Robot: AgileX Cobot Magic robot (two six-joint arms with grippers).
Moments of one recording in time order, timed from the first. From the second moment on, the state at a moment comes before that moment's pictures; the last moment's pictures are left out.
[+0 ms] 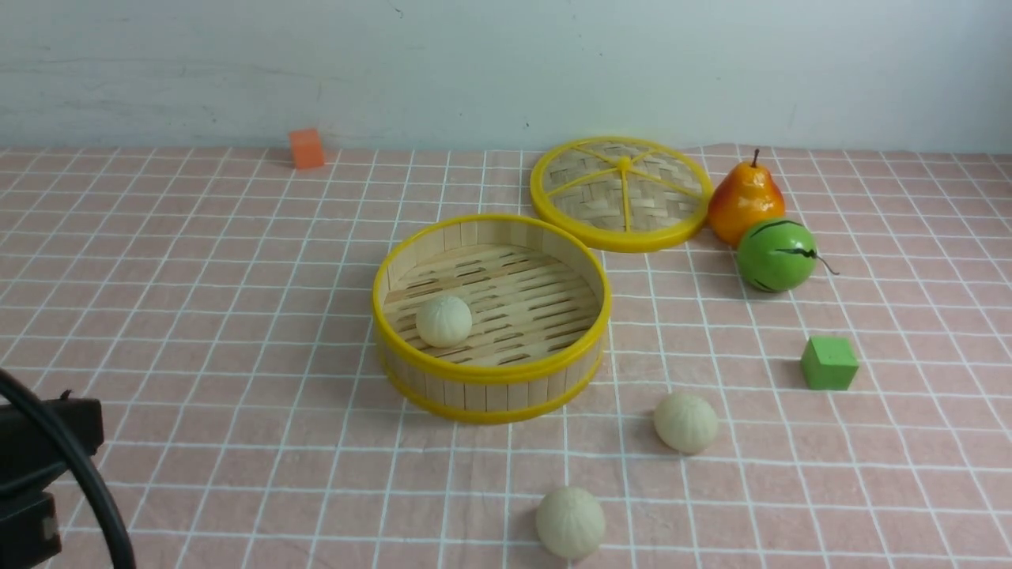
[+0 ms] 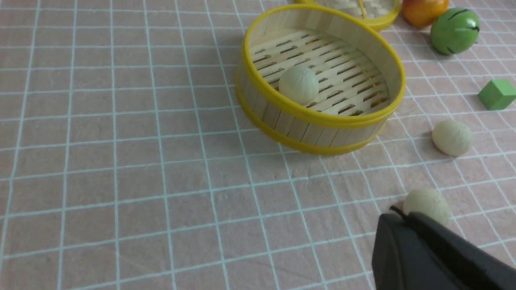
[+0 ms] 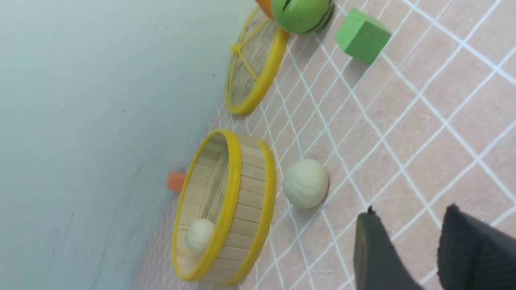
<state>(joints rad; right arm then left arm) -0.06 -0.01 0.02 0.63 0.37 0.55 -0.45 0.55 -0.64 0.05 0.62 -0.31</state>
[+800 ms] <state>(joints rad) -0.02 0.77 -0.80 0.51 0.85 -0.55 -0.45 0.55 -0.61 0.01 0.61 -0.31</state>
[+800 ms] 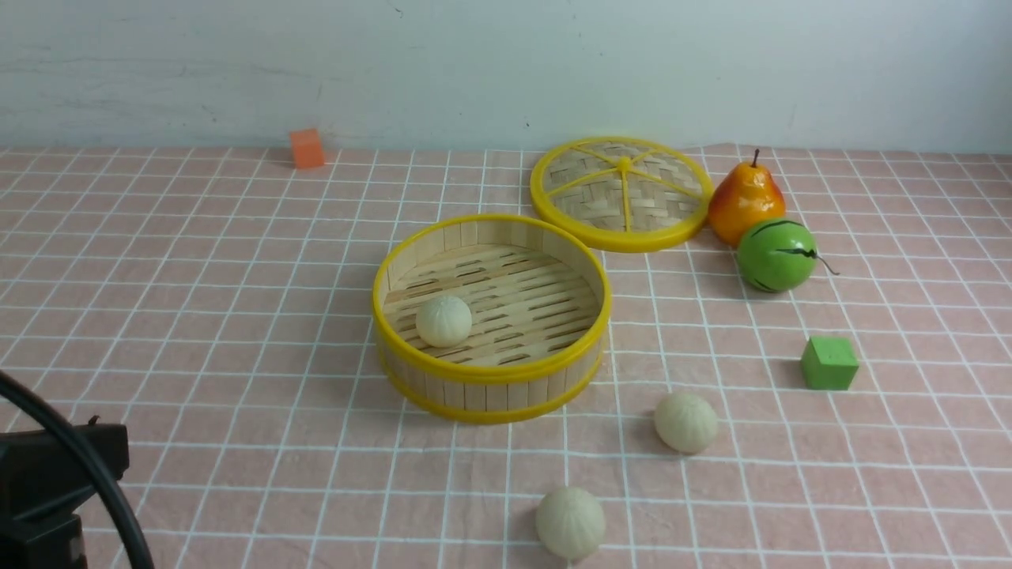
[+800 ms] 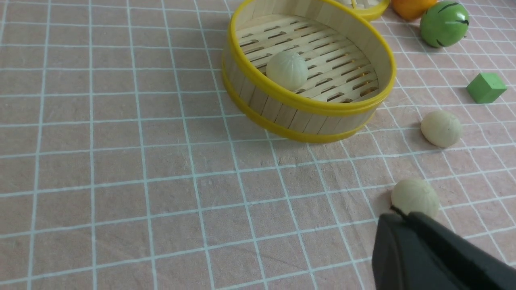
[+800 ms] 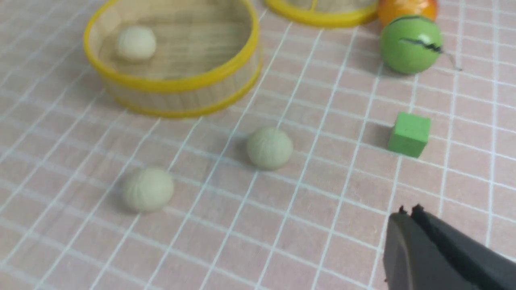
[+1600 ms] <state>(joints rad) 0.67 1.78 -1.50 0.07 1.19 -0.25 -0.45 0.55 -0.61 0.05 0.65 -0.31</state>
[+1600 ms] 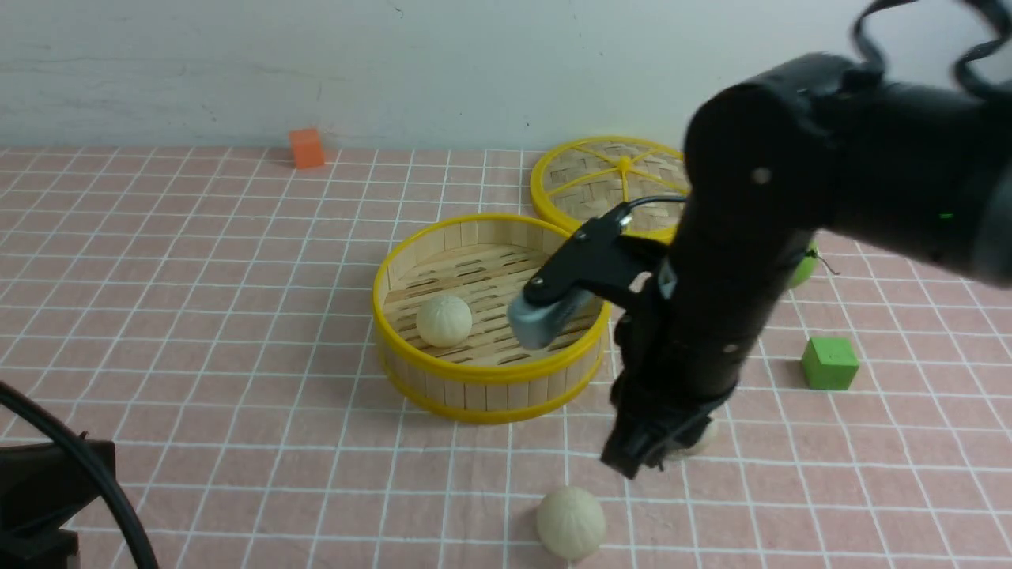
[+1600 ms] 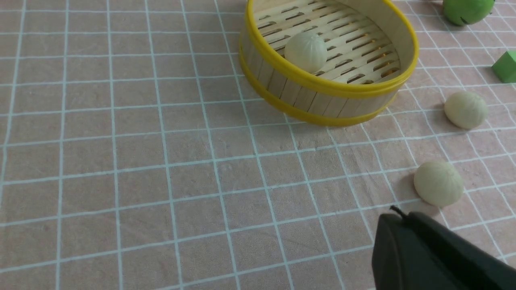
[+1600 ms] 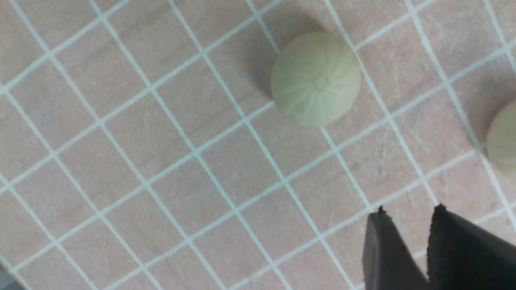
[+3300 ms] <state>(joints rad) 0.65 2.24 -1.97 -0.16 0.89 0.05 -0.45 0.55 -0.61 0.07 0.67 -0.31</state>
